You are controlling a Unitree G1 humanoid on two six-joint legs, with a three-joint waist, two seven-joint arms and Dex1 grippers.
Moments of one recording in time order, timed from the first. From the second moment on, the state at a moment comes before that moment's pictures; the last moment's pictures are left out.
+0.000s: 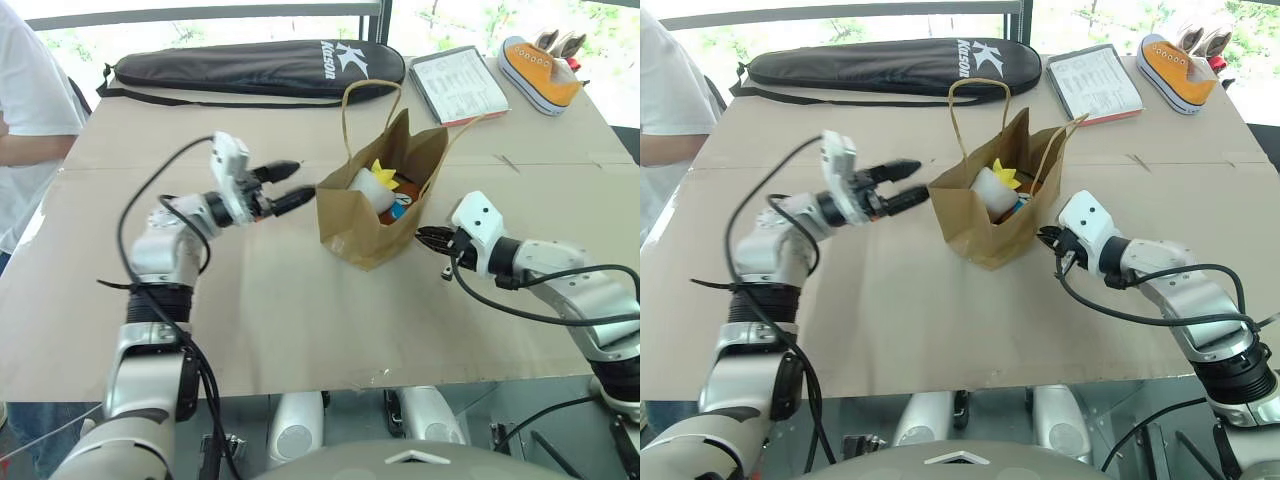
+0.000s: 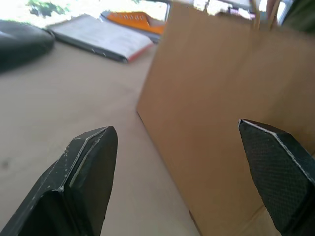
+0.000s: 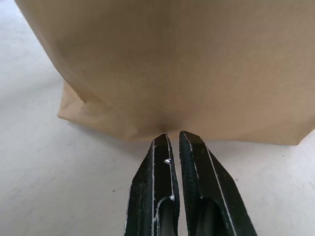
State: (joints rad) left arm -0.61 0.49 0.05 0.38 -0.43 0.27 -1.09; right arm -0.34 -0.66 0.22 -0.41 0.35 0.65 0.60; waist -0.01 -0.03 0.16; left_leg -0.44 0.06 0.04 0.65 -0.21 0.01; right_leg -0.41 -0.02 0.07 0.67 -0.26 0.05
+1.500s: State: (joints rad) left arm -0.34 0.46 0.03 -0.04 -0.45 0.33 -0.94; right arm -0.40 -0.43 0.28 -0.30 0.22 0.62 0.63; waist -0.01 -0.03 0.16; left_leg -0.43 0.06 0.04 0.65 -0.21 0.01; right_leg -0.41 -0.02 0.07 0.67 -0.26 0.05
